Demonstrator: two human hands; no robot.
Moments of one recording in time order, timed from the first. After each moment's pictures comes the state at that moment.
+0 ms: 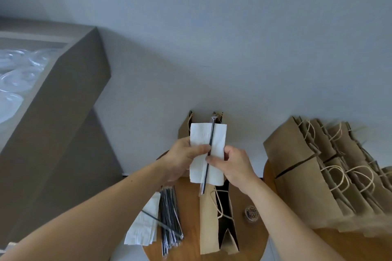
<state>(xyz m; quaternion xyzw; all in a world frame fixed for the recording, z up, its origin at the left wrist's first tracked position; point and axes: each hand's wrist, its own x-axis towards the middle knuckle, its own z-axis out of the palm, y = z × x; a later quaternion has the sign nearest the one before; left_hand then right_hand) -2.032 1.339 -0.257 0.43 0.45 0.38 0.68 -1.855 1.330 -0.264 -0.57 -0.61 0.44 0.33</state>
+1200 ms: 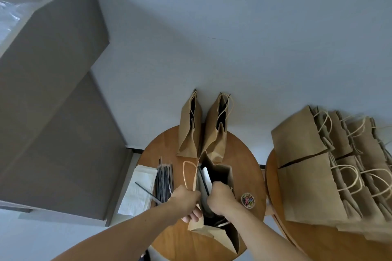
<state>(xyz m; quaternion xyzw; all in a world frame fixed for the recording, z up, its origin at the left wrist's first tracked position) -1.976 1.263 -0.377 0.29 0.65 0.11 0.69 -1.840 1.294 -0.392 -0.68 -0.63 0.37 -0.10</state>
